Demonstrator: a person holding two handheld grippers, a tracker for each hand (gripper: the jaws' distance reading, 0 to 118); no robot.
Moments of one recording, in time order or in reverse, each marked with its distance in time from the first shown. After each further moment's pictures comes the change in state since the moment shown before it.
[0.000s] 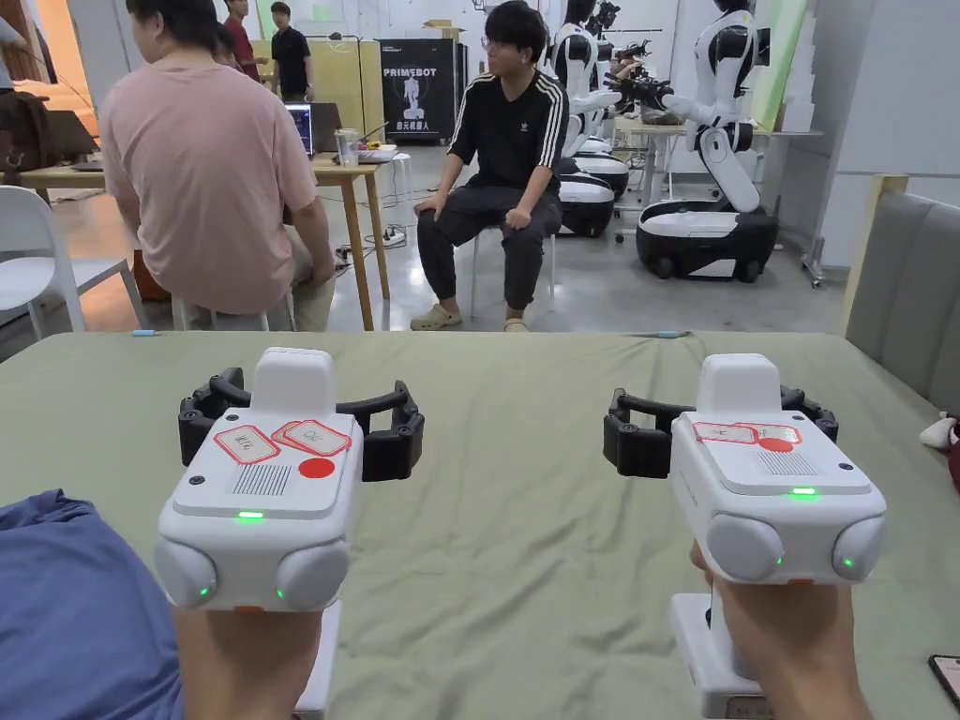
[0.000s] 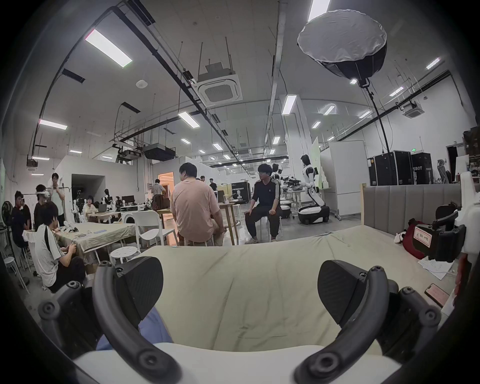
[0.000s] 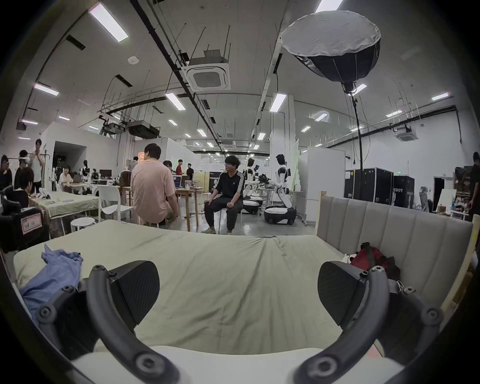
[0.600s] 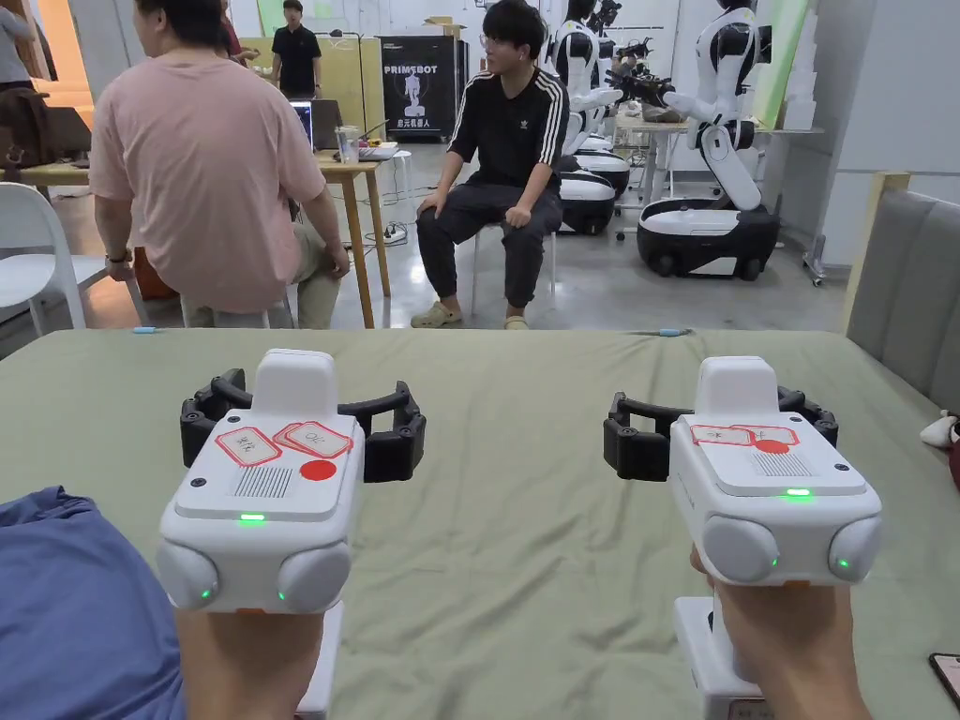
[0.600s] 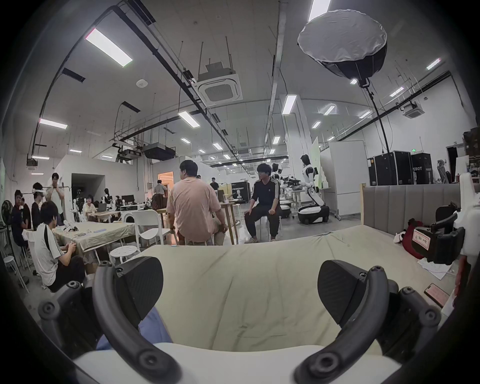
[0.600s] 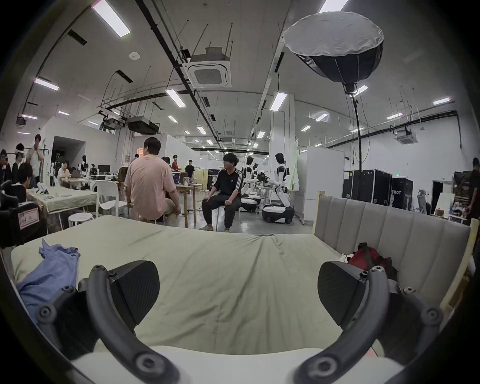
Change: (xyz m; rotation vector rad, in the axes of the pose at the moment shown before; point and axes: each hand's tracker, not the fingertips) left arm 0.000 -0.003 0.001 -0.001 -0.001 0.003; right arm -0.003 -0.002 0.000 -0.014 -0.013 0.022
